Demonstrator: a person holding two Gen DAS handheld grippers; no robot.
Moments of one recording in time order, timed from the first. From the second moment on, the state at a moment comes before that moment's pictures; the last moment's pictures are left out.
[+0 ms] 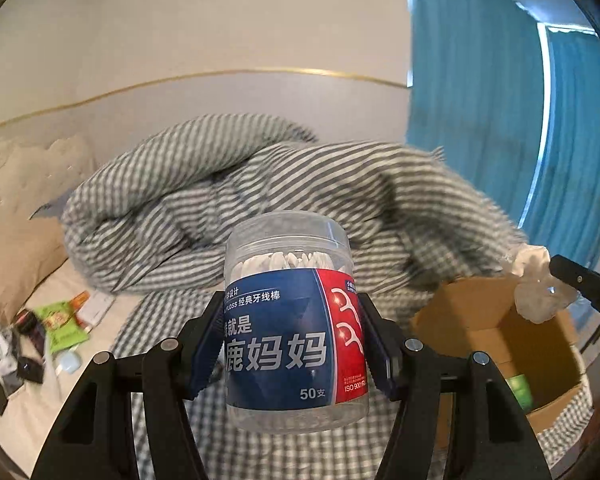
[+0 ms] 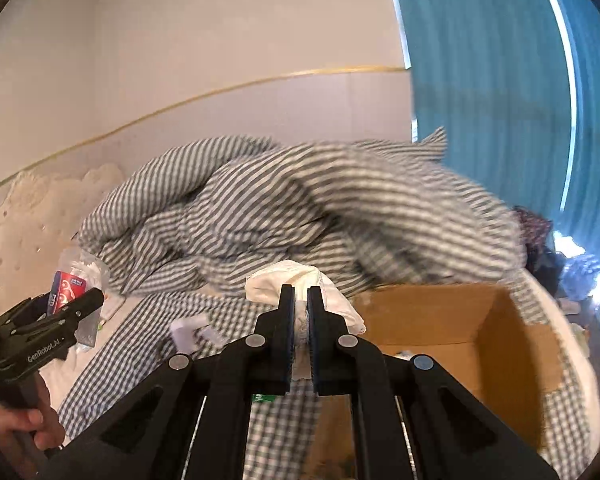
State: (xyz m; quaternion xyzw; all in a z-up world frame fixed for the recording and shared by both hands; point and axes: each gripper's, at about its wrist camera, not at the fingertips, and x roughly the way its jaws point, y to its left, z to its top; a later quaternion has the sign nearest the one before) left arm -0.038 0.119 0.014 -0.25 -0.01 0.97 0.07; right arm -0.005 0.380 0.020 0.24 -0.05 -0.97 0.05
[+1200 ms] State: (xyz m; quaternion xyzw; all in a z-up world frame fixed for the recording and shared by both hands) left arm -0.043 0.380 -0.017 -0.29 0.07 0.92 0.24; right arm 0.064 0.570 -0.004 0.21 -0.08 -0.97 -0.09
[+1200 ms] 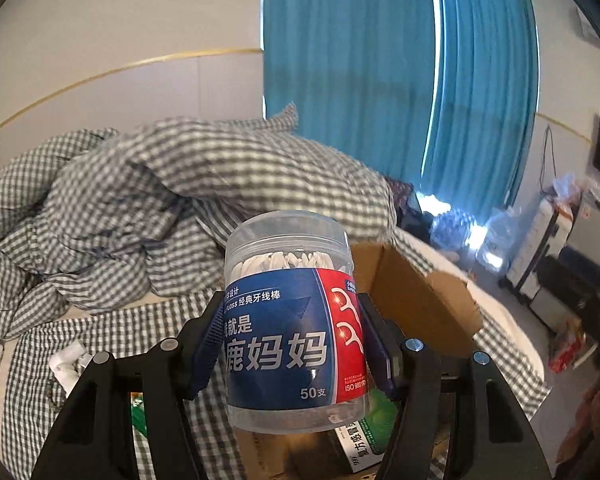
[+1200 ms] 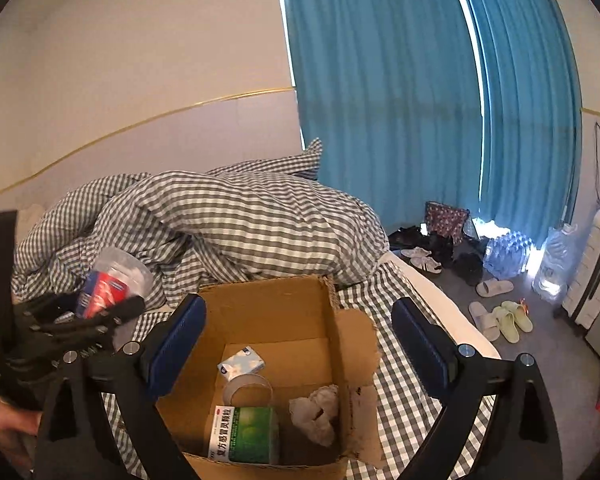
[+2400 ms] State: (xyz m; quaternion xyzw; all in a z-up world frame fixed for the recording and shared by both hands) left arm -0.045 0.187 0.014 -0.26 0.04 0.96 0.12; right arm 0.037 0.435 0.027 0.19 -0.05 -0.98 -0.03
